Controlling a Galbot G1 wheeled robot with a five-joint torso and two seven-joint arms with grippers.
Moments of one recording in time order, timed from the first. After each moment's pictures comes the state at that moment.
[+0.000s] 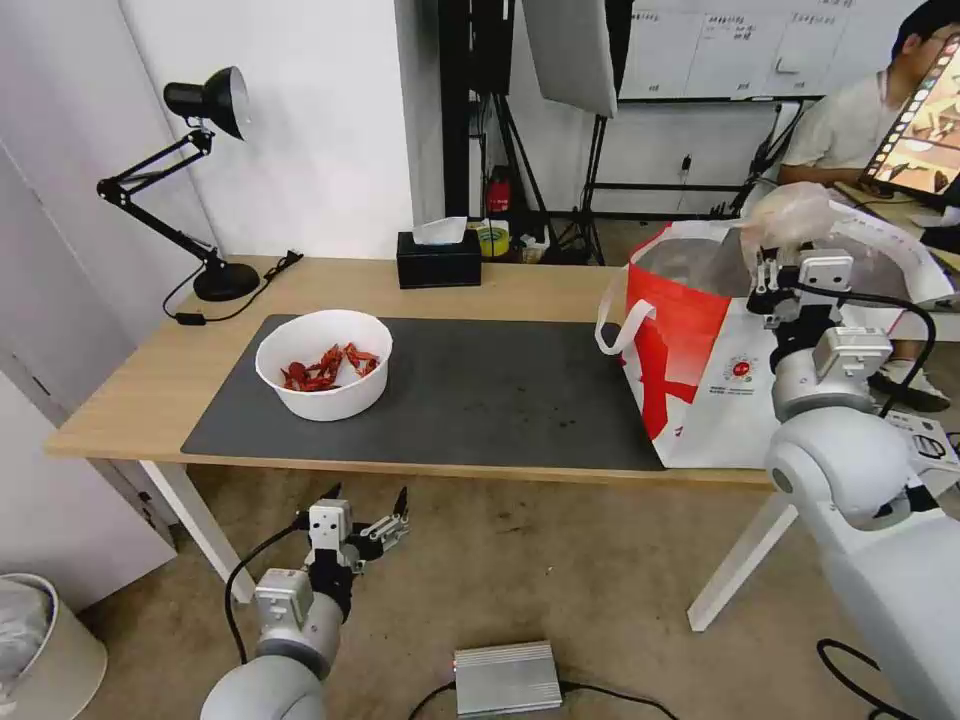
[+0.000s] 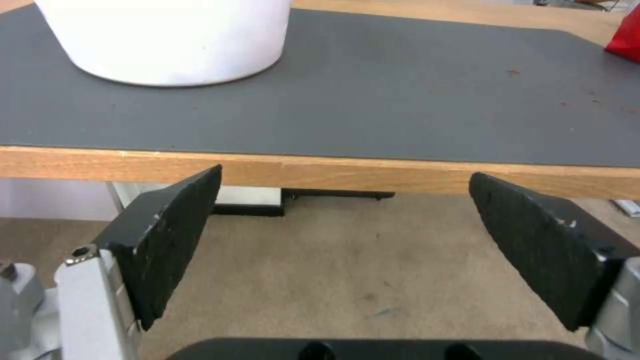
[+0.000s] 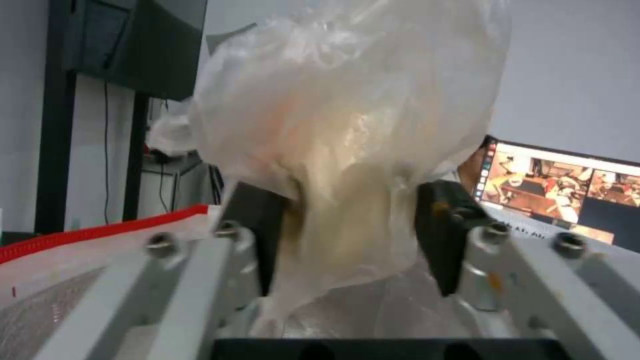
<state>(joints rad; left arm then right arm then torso) 1.58 -1.14 -0.31 -2.22 -0.39 0.24 -0.31 -0.93 0.89 0.42 2.06 0.43 -0.29 0.51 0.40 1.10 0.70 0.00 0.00</state>
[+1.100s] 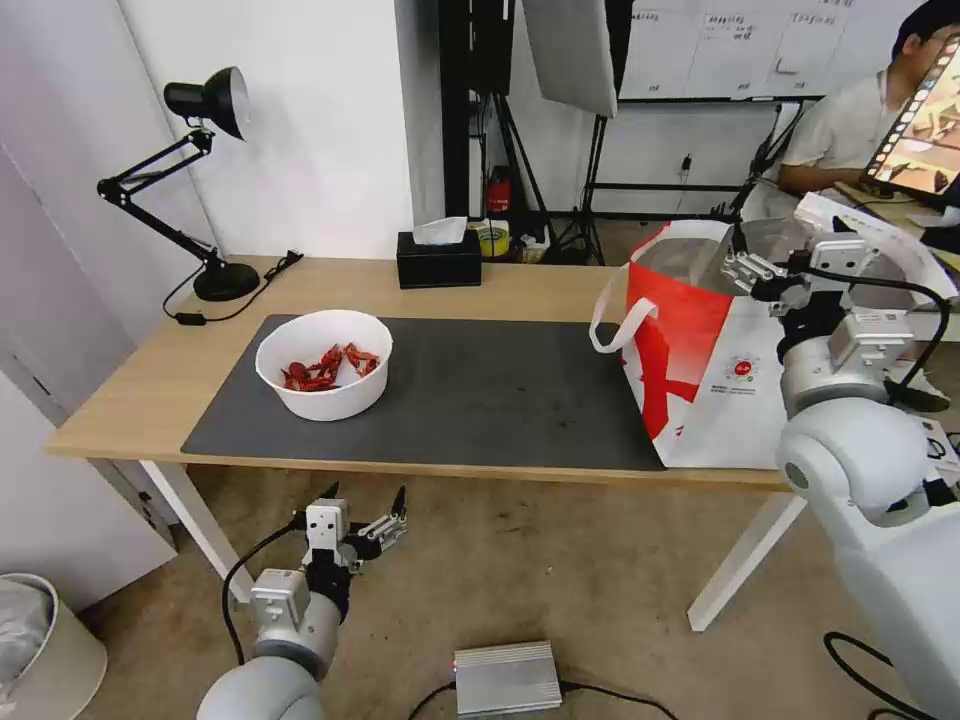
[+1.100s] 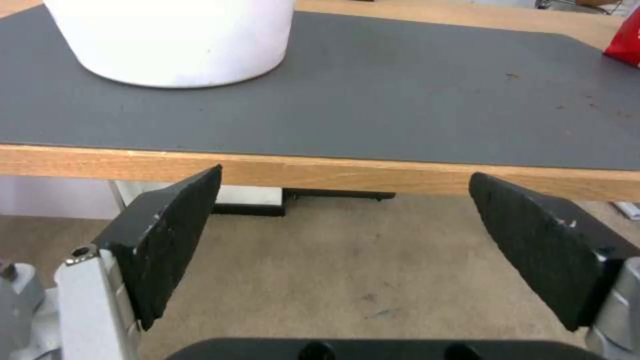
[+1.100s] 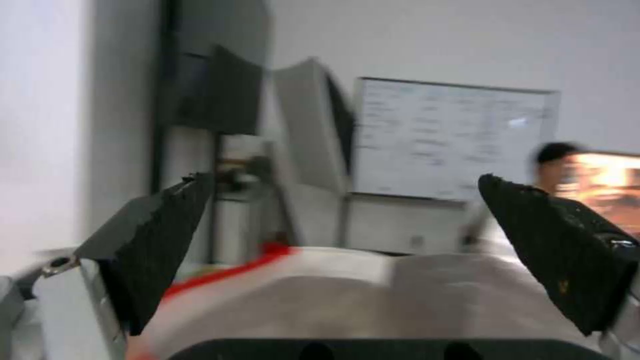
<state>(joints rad) 1.60 -1.15 -0.32 -2.24 -0.38 0.24 -0.31 -0.95 0.84 0.44 2.14 0.60 -0.22 0.41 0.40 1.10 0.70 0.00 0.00</state>
